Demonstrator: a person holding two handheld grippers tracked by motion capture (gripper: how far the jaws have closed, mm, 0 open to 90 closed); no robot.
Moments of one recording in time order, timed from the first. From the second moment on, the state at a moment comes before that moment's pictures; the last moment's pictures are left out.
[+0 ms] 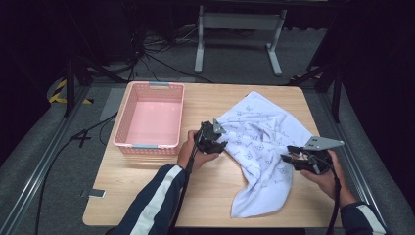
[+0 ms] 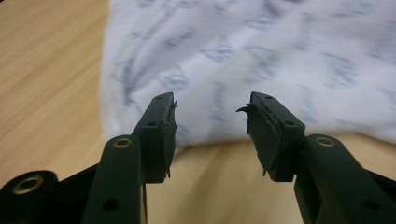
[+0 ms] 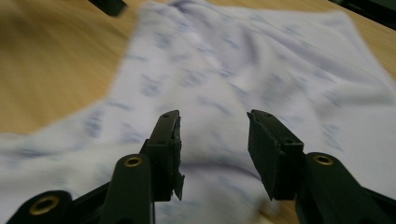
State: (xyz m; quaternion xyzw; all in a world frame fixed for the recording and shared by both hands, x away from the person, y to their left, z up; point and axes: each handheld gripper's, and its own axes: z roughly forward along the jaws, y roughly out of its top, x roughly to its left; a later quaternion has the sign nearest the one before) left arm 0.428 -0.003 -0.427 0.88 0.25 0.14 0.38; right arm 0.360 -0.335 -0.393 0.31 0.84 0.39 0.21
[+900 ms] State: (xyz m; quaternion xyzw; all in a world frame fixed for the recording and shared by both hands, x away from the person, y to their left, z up) left arm 0.357 0.011 -0.456 0.92 0.18 0.07 0.35; right arm 0.406 -0.257 -0.402 0.27 0.87 0.39 0.12
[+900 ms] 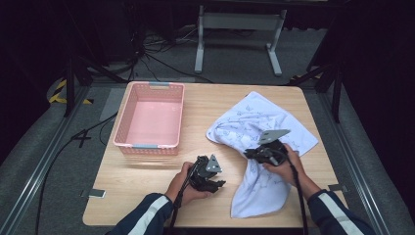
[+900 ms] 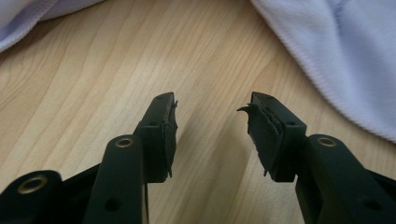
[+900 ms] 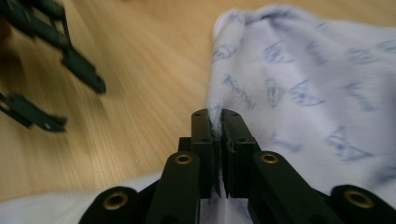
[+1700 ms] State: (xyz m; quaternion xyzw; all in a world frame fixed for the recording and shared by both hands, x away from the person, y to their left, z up) left arm 0.390 -0.099 -0.449 0.88 0.21 -0.01 0.42; right arm 0.389 -0.386 -0.388 0.37 0.82 0.40 0.18
